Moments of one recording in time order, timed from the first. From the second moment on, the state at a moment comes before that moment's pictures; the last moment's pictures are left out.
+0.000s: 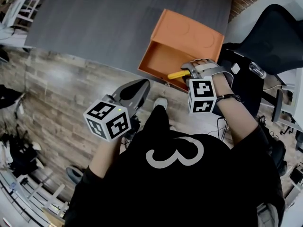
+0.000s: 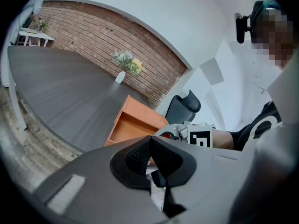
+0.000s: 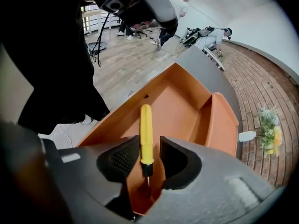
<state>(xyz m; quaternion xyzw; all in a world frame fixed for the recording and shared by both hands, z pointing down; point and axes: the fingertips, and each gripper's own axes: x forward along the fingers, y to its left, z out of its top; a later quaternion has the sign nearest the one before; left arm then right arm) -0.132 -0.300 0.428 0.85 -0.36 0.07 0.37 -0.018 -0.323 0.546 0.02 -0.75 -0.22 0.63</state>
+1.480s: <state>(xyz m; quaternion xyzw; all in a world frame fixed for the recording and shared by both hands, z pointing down) -0.119 -0.262 0.396 0.86 -0.39 0.06 0.33 -0.042 -0.326 0.437 0.20 -0.84 -0.21 0.46</state>
